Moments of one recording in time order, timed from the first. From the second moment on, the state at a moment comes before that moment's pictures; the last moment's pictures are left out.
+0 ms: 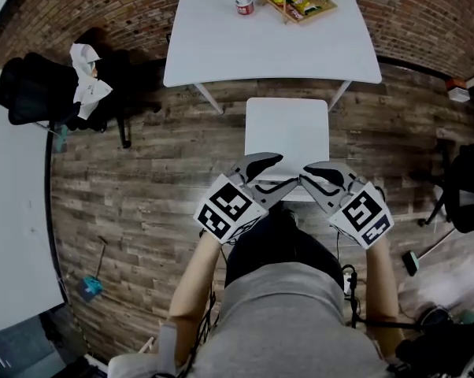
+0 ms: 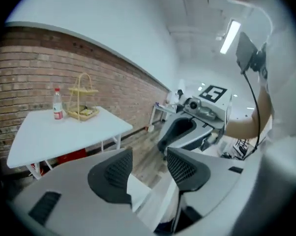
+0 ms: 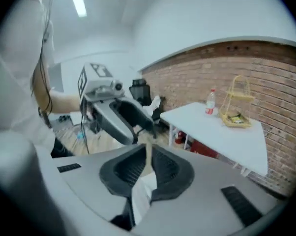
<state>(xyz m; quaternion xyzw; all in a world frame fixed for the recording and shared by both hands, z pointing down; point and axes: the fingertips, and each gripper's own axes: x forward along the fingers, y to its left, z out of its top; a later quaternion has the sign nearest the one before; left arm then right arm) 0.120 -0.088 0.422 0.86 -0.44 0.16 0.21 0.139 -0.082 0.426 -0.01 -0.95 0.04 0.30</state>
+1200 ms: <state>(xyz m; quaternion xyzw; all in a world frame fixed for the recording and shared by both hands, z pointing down) 0.068 -0.127 0.342 0.70 -0.70 0.03 0.10 0.162 -0.163 0.346 0.34 -0.93 0.14 0.03</state>
